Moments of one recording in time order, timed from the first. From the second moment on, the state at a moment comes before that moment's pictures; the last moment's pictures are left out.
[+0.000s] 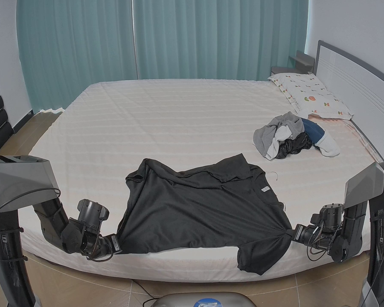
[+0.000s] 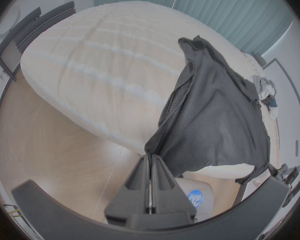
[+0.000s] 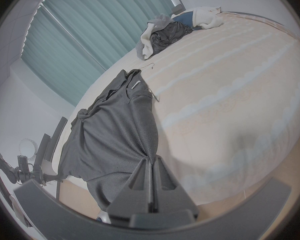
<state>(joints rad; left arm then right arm) -0.21 2.22 -0.57 -0.56 0.03 -0.61 0.07 2.50 -0.38 -1.47 0.24 0.49</state>
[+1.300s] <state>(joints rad) -0.13 2.15 -0.63 -0.56 -0.07 -0.69 -0.02 2.41 -0.36 -1.50 0.29 0.61</state>
